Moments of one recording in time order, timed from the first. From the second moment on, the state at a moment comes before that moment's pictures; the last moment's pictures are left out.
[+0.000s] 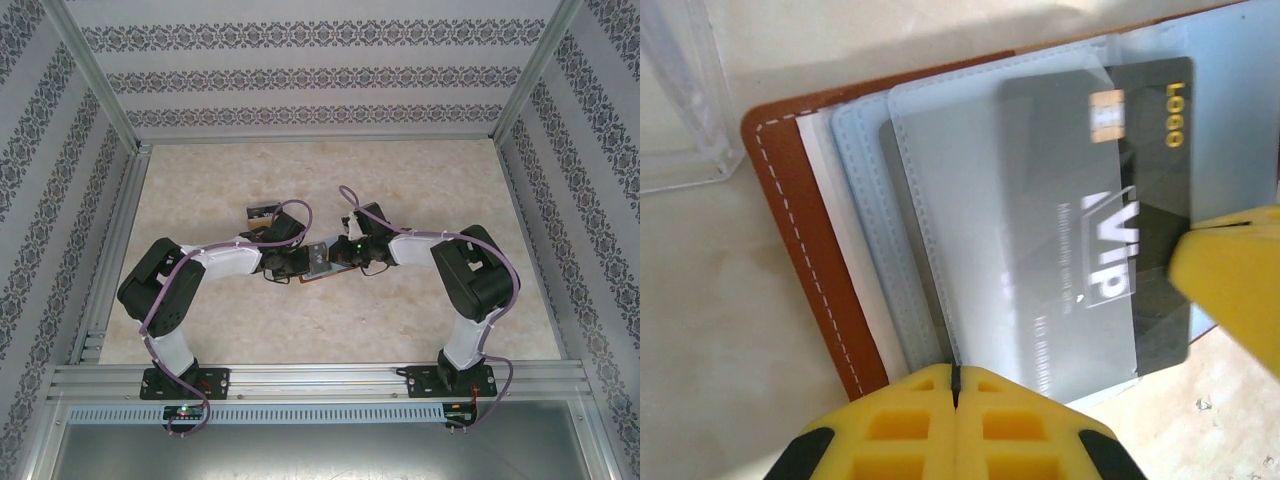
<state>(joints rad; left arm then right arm) -0.61 1.76 0.97 -0.28 0.19 -0.78 0.45 1.79 0.86 -0.02 -0.55 0.67</state>
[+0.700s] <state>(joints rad) -0.61 1.70 0.98 -0.36 0.18 -0.76 0.27 1.50 0.79 -0.12 -0.62 0.53</state>
